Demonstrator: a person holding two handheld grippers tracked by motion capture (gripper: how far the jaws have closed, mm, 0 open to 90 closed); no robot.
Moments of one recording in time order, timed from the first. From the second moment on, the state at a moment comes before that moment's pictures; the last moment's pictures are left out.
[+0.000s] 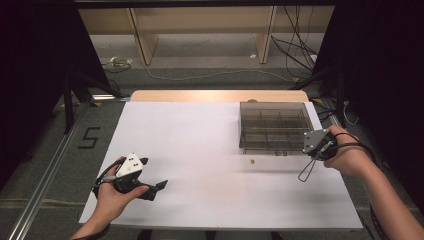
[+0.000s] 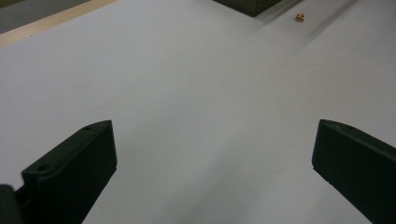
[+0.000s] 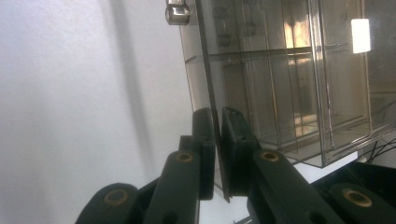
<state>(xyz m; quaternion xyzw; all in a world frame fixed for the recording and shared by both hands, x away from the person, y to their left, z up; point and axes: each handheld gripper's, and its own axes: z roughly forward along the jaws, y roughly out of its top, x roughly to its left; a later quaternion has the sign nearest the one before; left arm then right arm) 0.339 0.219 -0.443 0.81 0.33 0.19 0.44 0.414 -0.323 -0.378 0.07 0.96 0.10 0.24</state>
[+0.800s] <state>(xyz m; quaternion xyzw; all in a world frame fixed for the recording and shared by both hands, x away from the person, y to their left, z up) 0.339 0.219 -0.443 0.81 0.33 0.19 0.44 0.408 -0.325 -0.380 0.06 0.96 0.10 0.24</state>
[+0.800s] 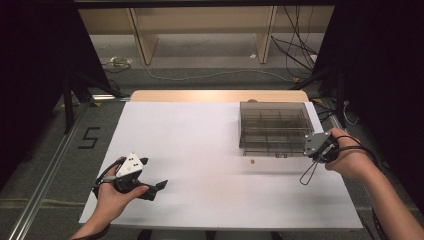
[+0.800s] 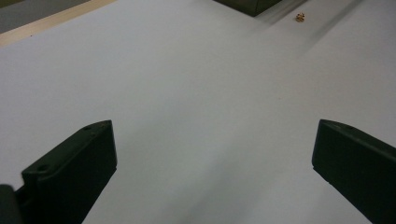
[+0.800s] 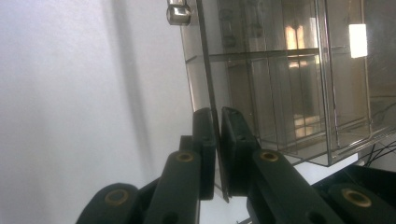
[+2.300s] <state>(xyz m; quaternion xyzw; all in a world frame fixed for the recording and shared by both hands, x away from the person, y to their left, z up) 0.339 0.219 -0.443 0.81 0.33 0.19 0.44 0.401 -0.331 -0.381 0.11 0.96 0.13 0.22</state>
